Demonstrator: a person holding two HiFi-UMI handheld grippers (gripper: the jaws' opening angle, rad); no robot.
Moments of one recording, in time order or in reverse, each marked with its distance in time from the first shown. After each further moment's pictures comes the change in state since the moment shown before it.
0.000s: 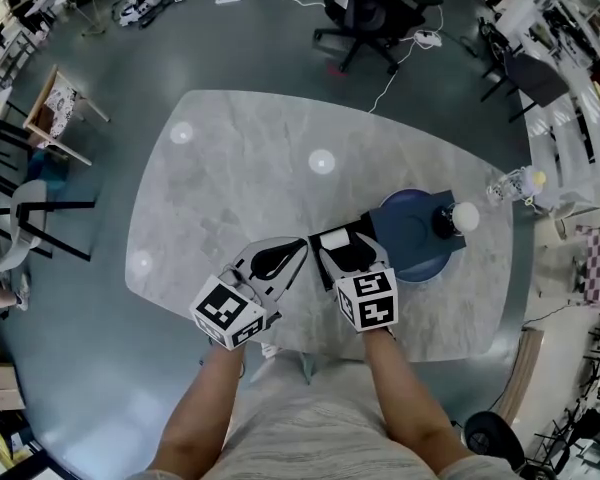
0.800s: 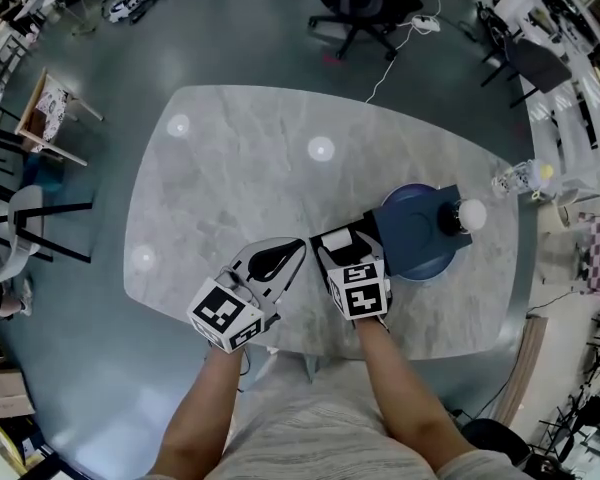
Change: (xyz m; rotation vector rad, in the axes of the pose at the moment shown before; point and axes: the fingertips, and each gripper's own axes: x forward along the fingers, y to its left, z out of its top) left arm 0.005 0.017 -0.008 -0.030 0.033 -0.012; right arm 0.040 -0.011 -0.029 0.032 0.147 -0.064
